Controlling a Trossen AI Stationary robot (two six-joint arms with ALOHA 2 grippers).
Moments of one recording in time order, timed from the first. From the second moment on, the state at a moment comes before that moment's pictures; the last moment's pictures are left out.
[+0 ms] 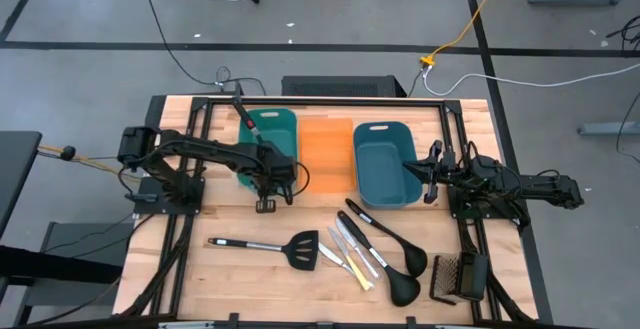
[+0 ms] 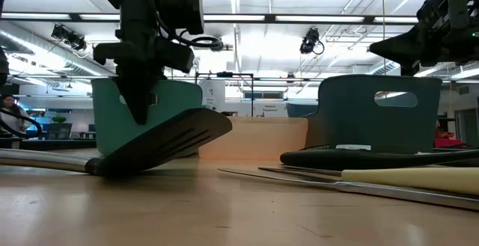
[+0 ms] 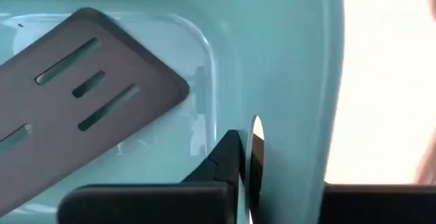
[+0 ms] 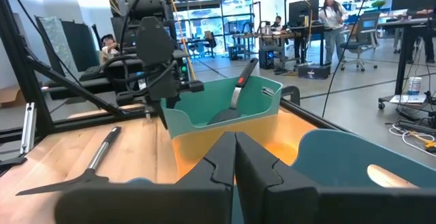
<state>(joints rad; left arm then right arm) 0.04 1.60 1.02 -0.85 -0.01 -0.01 -0.04 0.01 0.02 0.04 0.19 0.10</state>
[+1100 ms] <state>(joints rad) 0.15 1.46 1.05 -0.91 0.01 0.09 -0.04 0.01 0.02 0.04 0.19 0.10</state>
